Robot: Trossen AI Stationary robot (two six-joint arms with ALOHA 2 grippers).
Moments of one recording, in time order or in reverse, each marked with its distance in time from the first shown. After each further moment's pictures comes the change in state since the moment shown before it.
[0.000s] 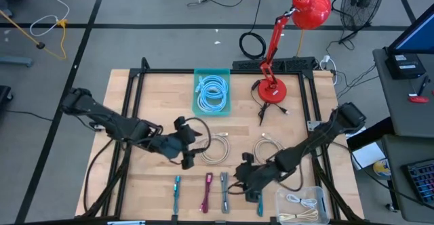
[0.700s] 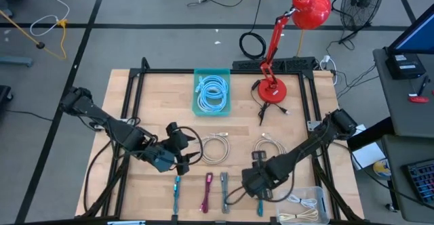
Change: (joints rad) left arm -0.119 -0.002 -0.001 -0.076 -0.138 -0.183; right arm 0.021 0.120 0.286 -0.792 -0.160 -0.013
